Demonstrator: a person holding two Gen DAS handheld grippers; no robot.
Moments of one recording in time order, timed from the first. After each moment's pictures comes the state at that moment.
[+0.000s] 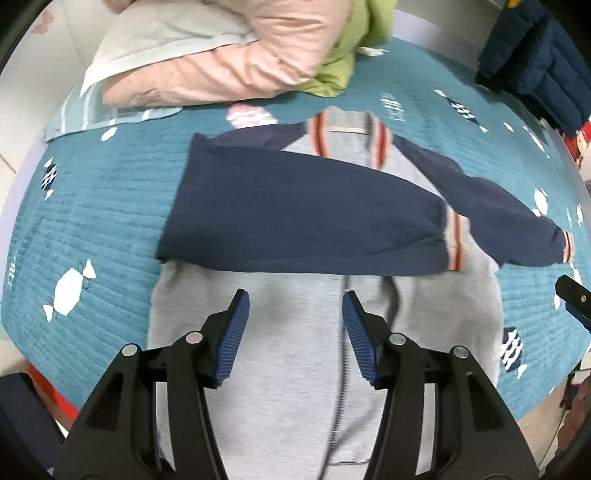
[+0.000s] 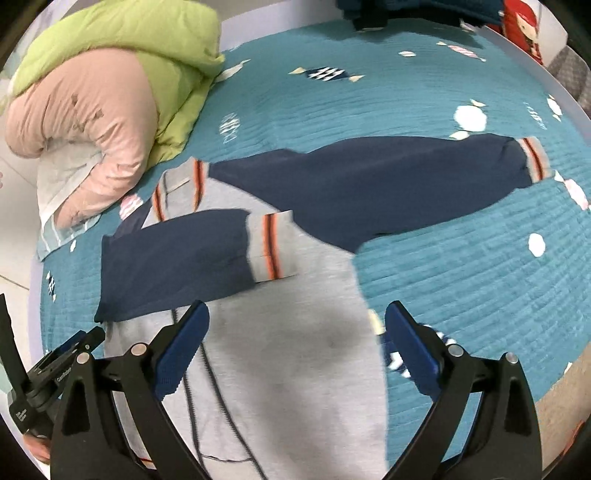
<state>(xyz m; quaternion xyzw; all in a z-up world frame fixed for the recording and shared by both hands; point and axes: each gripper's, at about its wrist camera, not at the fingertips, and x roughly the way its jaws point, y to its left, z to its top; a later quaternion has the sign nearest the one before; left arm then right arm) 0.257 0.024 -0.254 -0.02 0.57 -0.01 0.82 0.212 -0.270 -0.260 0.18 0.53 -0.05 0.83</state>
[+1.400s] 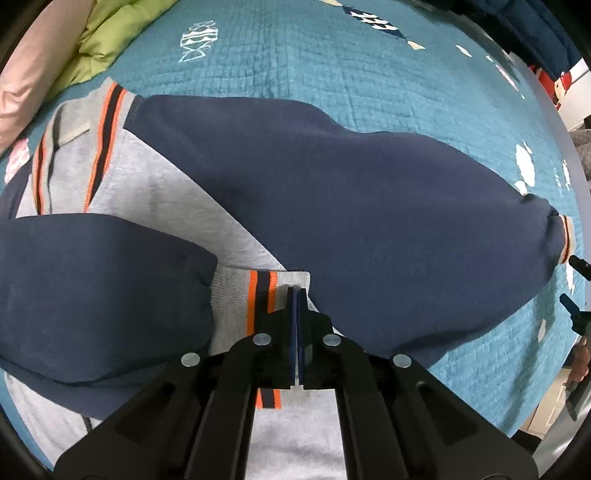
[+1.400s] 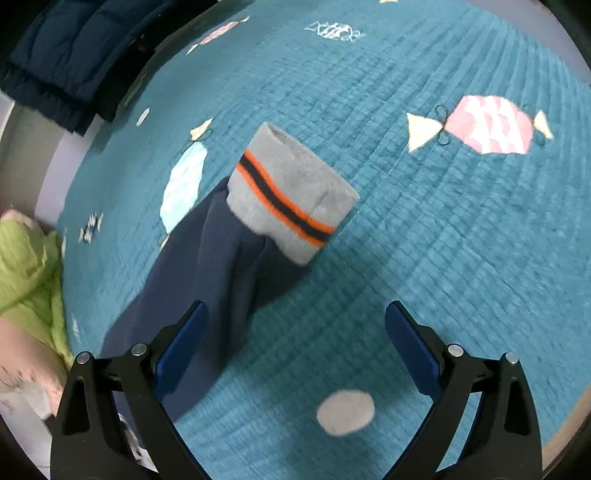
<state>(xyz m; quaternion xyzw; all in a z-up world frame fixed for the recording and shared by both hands) 0.399 -0.210 -0.384 0.00 0.64 -0.12 0.76 0.233 -0.643 -0.370 0.41 0.48 -0.21 0.75</state>
